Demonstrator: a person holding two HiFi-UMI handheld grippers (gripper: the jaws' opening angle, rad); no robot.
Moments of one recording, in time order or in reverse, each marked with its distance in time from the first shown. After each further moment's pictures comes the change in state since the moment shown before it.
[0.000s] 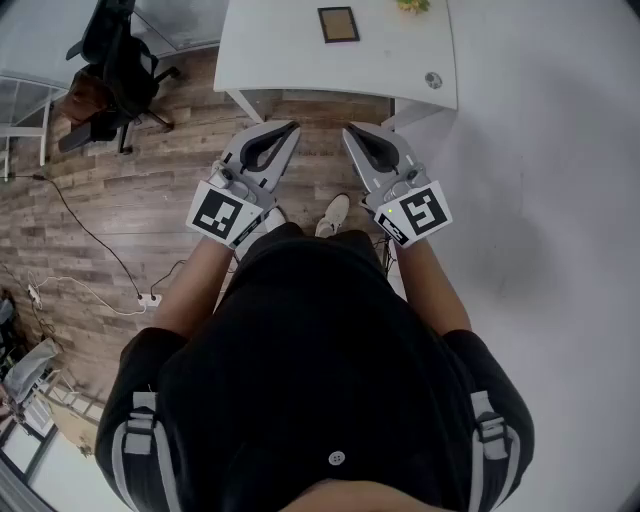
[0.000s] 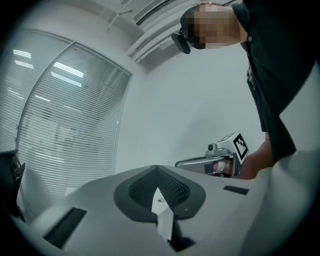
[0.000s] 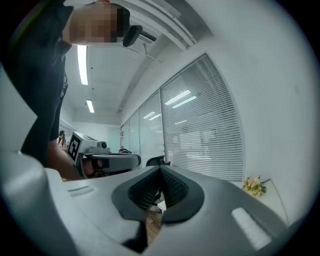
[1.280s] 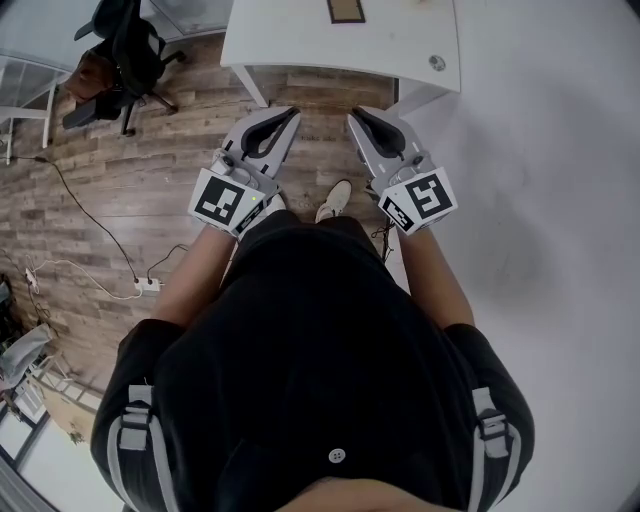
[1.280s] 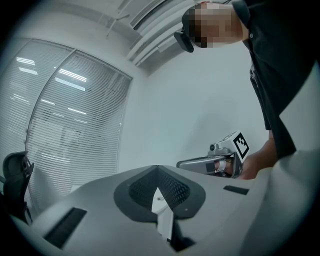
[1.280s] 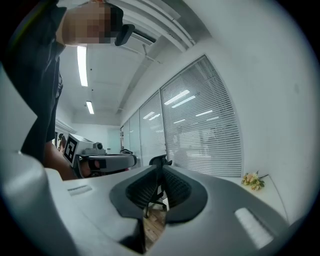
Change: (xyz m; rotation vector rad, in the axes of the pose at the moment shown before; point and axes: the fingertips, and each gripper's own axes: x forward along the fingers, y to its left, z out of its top) left arm -0.040 -0.039 -0.004 0.017 -0.022 0.062; right arm -0.036 0.034 -0.006 0.018 -0.009 -0.003
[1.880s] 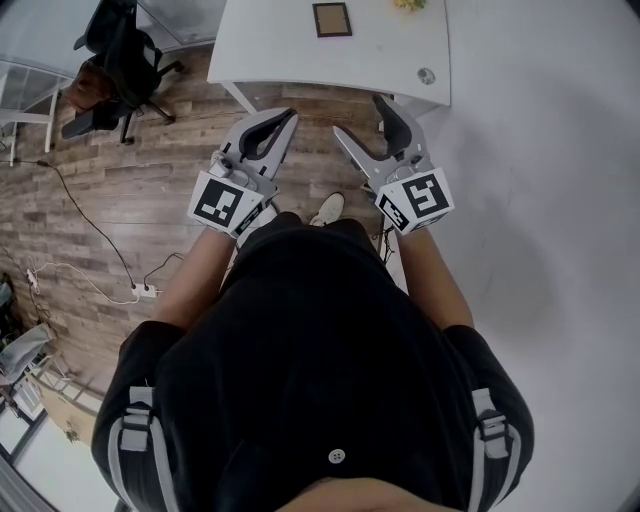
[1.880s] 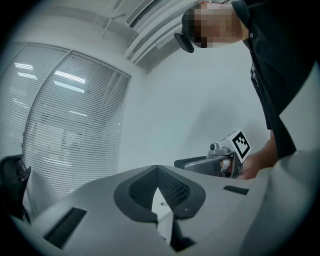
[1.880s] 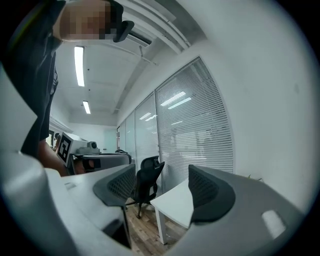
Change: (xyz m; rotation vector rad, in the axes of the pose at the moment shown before) left arm 0.084 -0.005 -0.008 0.027 0.003 0.033; right arm -0.011 -0.093 -0.002 0.016 -0.020 -0.037
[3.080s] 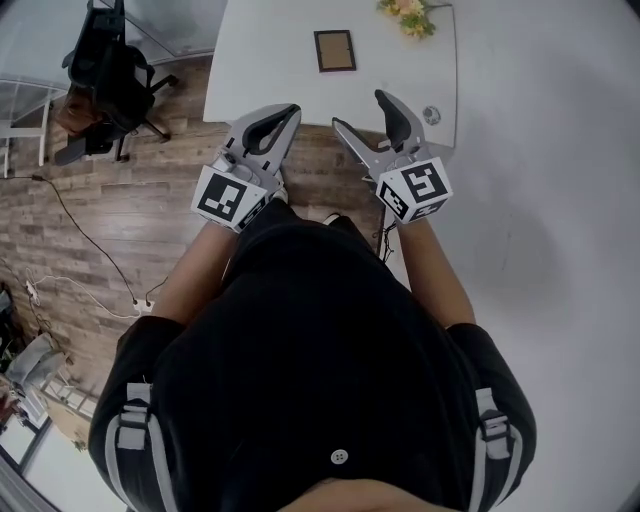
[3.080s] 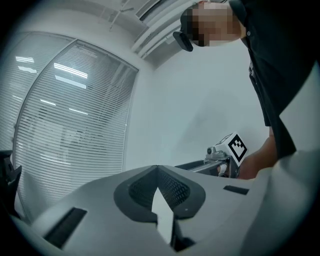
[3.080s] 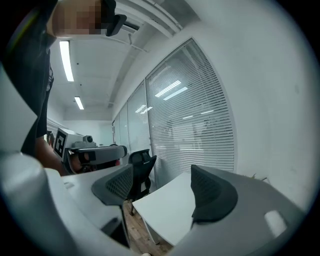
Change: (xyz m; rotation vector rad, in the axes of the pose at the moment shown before) left arm 0.098 0.138 -0.005 0.002 -0.002 -0.011; right arm 0.139 -0.111 -0.012 0.026 0.092 -0.023
